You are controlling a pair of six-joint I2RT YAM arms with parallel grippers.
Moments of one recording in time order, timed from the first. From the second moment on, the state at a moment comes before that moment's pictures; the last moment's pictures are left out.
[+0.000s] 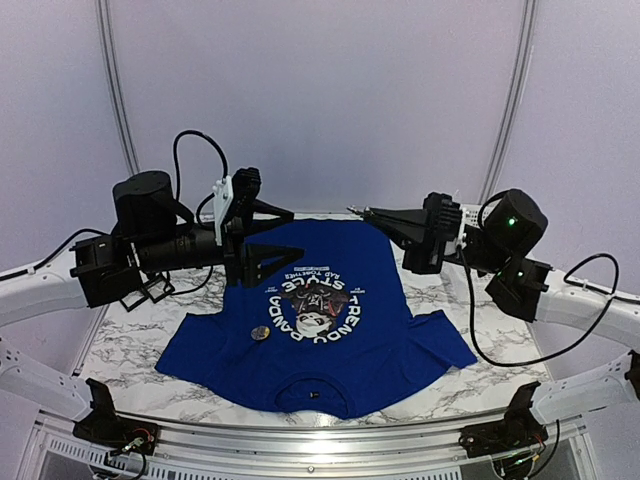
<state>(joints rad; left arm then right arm) -0.95 1.18 1.04 0.07 0.32 0.17 0.81 1.10 0.82 0.57 -0.63 -0.67</state>
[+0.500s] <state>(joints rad) -1.05 1.37 1.17 0.34 0.40 0.20 0.79 1.27 0.86 1.21 -0.90 0.25</state>
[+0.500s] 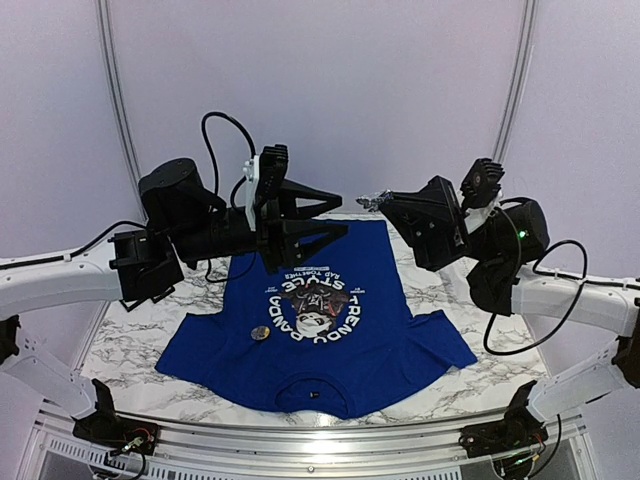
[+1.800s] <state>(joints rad) -1.10 1.50 1.28 0.50 0.52 0.05 0.80 1.20 0.83 1.09 -0.84 0.09</state>
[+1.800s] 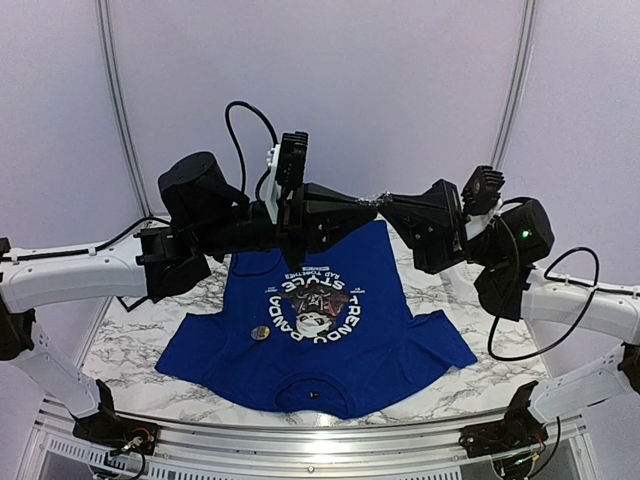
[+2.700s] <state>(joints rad) -1.19 1.48 1.06 0.57 -0.56 1.27 0.60 1.24 1.24 0.12 -0.61 0.15</state>
